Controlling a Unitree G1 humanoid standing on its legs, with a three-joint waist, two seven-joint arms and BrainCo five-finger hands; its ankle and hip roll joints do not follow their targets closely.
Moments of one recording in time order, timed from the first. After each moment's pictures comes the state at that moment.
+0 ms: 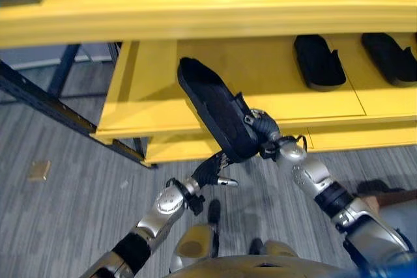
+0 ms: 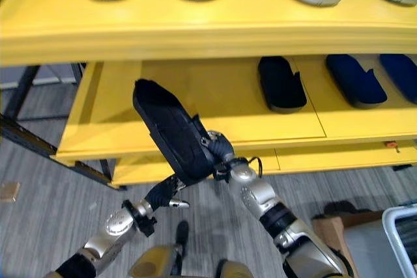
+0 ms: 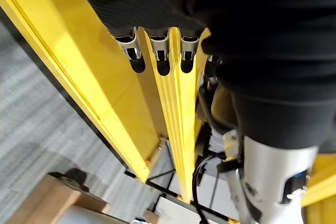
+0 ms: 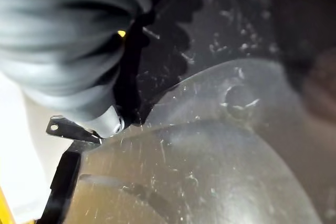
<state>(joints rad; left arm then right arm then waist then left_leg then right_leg) -0.12 0.45 -0.60 0.28 -0.46 -0.30 -0.28 -0.49 -0.32 0.52 0.31 0.68 0.13 -0.20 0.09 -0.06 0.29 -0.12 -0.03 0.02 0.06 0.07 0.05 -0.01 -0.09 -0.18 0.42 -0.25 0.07</state>
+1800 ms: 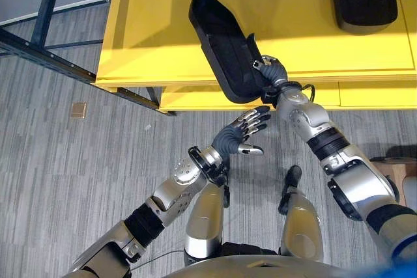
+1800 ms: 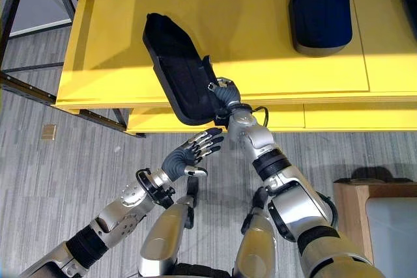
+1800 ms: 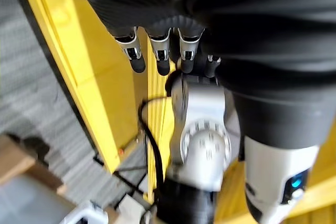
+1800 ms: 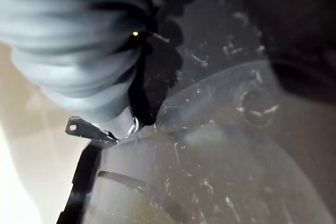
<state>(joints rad) -0.26 0.44 -0.70 -0.05 -0.74 -0.20 -0.21 -0.93 -0.29 0.41 0.62 0.68 0.20 -0.32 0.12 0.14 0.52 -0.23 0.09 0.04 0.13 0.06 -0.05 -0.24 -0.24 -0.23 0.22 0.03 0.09</state>
